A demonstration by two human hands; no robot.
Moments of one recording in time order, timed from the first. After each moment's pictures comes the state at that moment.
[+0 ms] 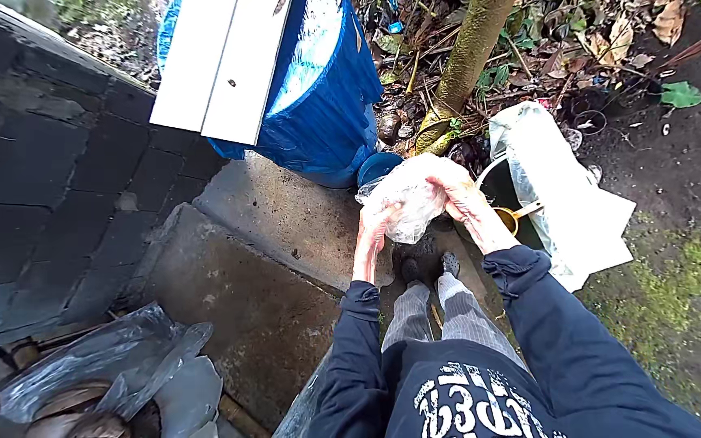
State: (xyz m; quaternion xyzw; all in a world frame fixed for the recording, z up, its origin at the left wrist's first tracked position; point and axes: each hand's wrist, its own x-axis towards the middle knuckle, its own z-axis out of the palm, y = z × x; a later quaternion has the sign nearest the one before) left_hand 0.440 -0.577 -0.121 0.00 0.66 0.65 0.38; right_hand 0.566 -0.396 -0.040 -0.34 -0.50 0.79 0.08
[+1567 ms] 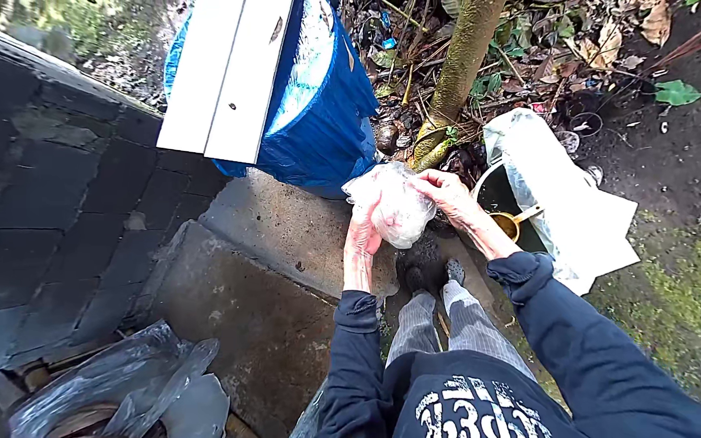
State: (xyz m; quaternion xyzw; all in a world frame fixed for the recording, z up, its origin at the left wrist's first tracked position) left_hand 0.424 -0.558 -0.048 -0.01 0.48 0.76 0.43; right_hand 0.556 -0.378 -0.050 -0.25 -0.63 0.74 0.07
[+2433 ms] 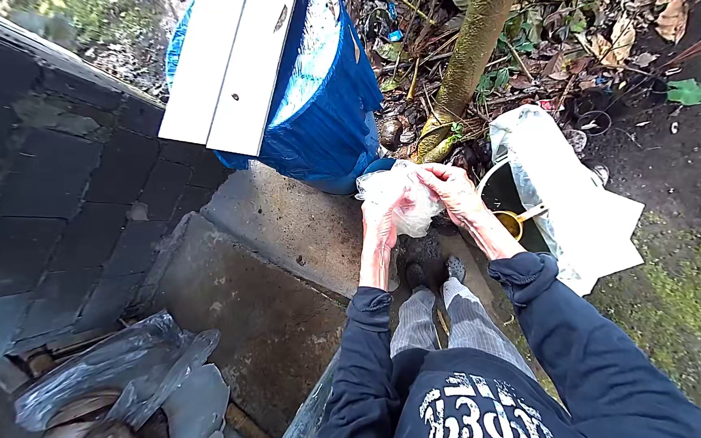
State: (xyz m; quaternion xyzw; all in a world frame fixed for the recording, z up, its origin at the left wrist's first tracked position) left_hand 0.445 -0.533 -0.055 -0.04 0.57 0.74 0.34; right_hand 0.556 -0.387 -0.040 -0.27 -0.59 0.75 0.10
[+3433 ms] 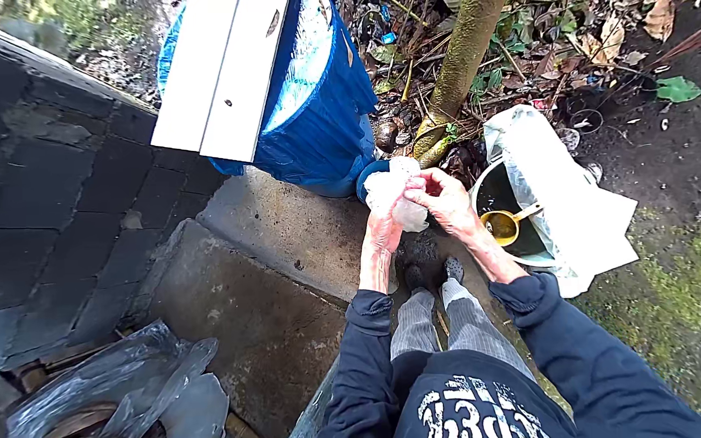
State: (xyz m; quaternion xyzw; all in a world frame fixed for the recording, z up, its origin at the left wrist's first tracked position) left_hand 0.448 -0.525 -0.042 0.00 0.48 0.76 0.43; right_hand 0.544 -0.399 -0.029 -0.24 -0.68 0.67 0.15
